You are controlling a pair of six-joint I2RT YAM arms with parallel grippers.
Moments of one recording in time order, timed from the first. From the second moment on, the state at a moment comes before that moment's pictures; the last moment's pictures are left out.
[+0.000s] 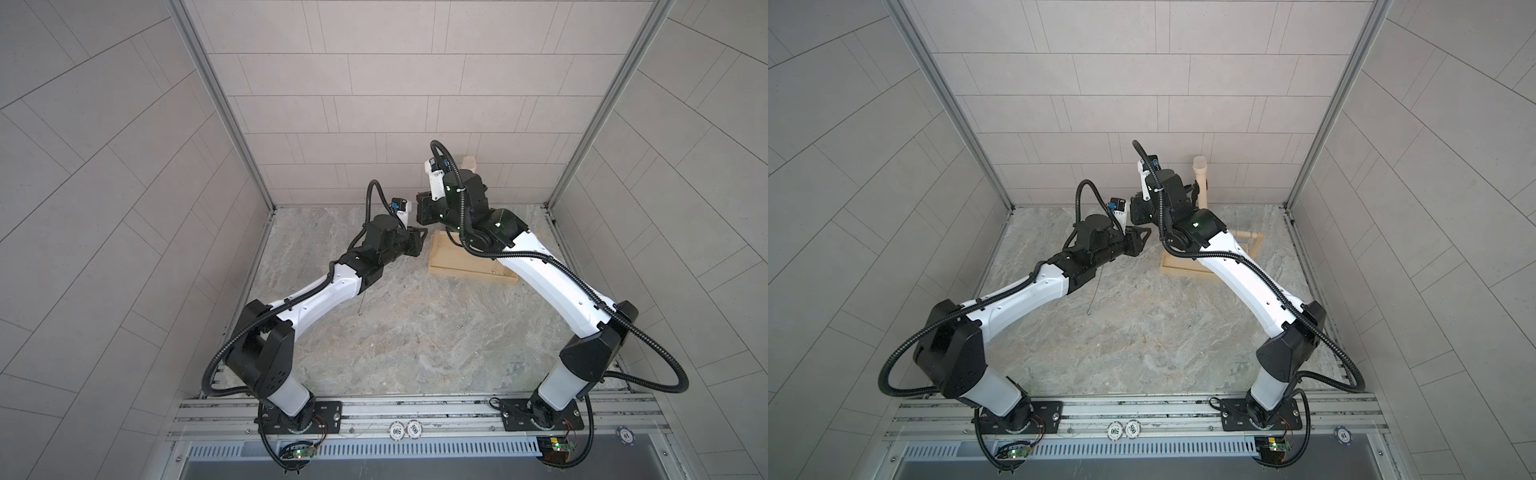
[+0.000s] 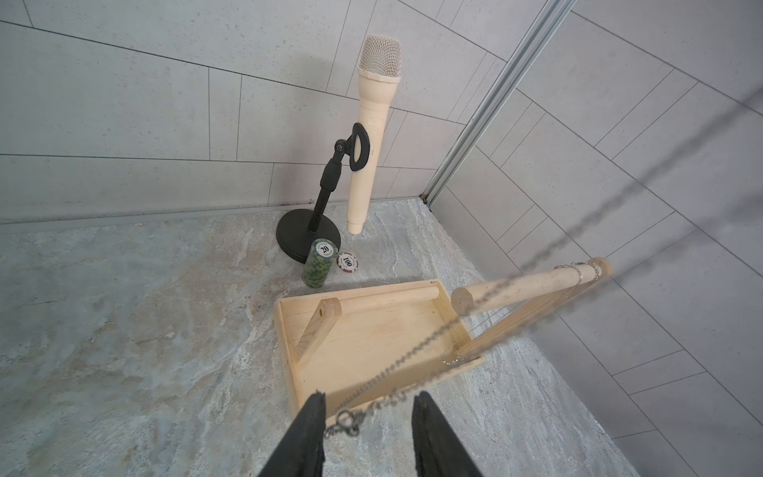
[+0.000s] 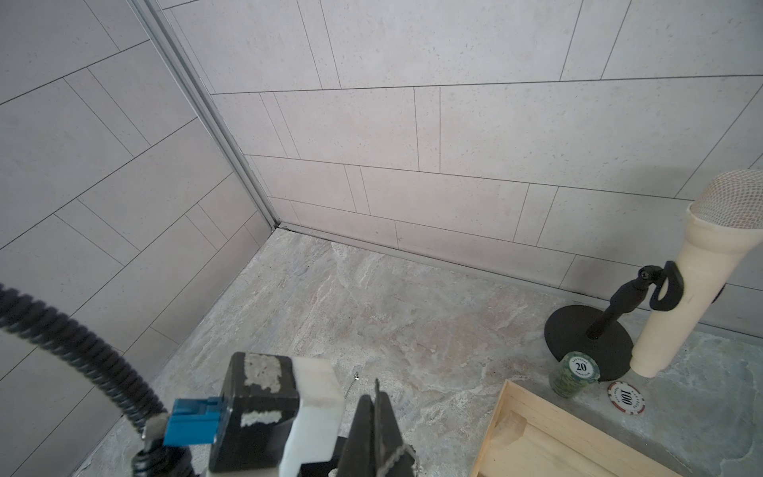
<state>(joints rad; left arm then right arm) -0.62 1.59 1.20 0.09 0.09 -0.40 0.64 1.68 1.87 -0.55 0.15 0.29</state>
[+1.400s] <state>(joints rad) -0.60 1.64 1.14 0.15 0.10 -0.43 0.65 1.68 1.87 -0.55 0.17 0.28</state>
